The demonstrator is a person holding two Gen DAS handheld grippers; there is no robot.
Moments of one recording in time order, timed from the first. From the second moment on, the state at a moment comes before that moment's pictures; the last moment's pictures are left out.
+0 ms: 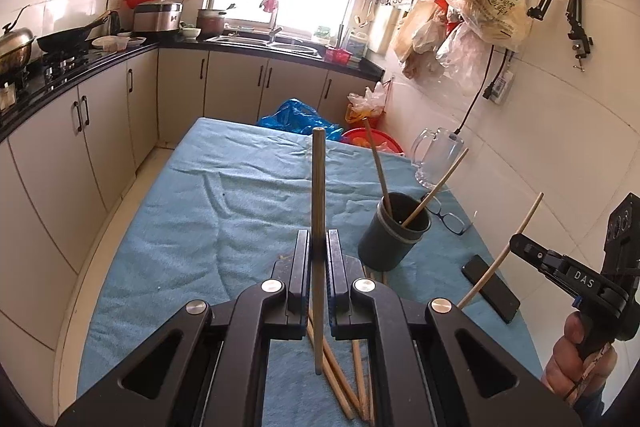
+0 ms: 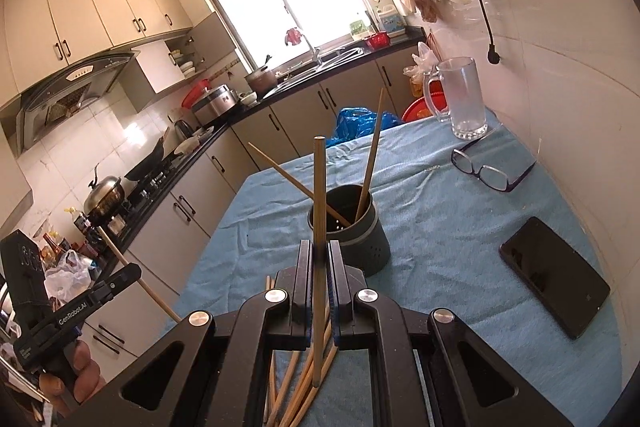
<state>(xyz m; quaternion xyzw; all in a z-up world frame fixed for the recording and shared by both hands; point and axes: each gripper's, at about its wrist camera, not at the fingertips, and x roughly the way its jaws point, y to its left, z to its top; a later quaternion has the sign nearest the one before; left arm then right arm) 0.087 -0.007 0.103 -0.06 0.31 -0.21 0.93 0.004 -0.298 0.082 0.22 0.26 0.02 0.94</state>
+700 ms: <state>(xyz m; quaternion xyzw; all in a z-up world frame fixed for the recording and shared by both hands) 0.106 -0.054 0.148 -0.04 0.28 -0.26 0.92 0.002 -0.330 0.117 0.24 0.22 0.01 0.95</state>
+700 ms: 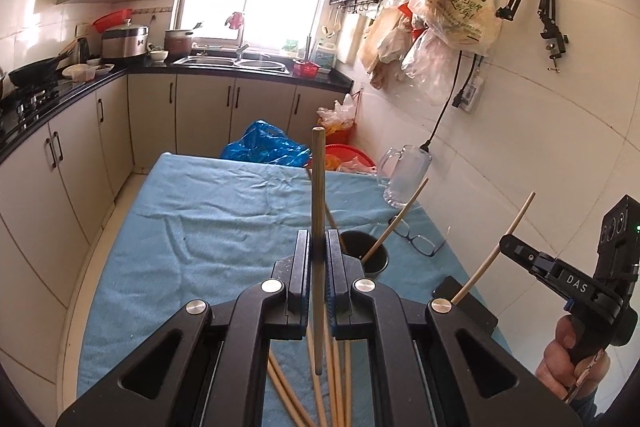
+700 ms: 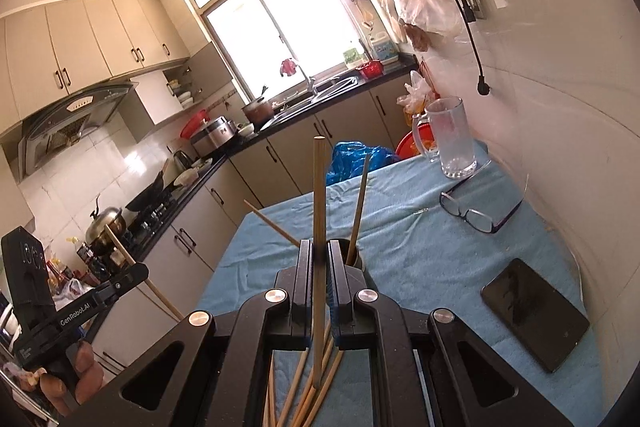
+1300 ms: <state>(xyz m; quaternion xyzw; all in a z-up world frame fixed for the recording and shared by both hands) 0.134 -0.099 0.200 -0.04 0.25 -0.28 0.93 0.020 -0.359 0.147 0.25 0.19 0.01 0.95</state>
